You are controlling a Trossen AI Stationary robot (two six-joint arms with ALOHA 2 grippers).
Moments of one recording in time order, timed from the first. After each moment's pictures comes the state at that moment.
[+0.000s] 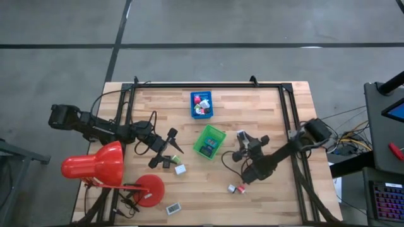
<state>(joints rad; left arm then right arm) -0.02 1.25 0.26 0.84 0.53 0.30 0.53 1.87 0.79 -0.75 1.42 1.83</state>
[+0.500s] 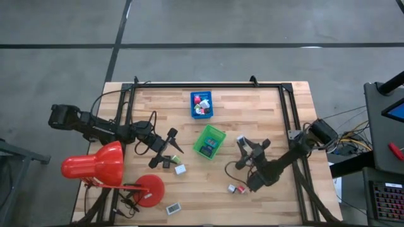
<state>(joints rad) -0.02 1.25 0.26 0.84 0.52 0.31 0.66 1.83 0.79 -0.74 1.52 1.79</state>
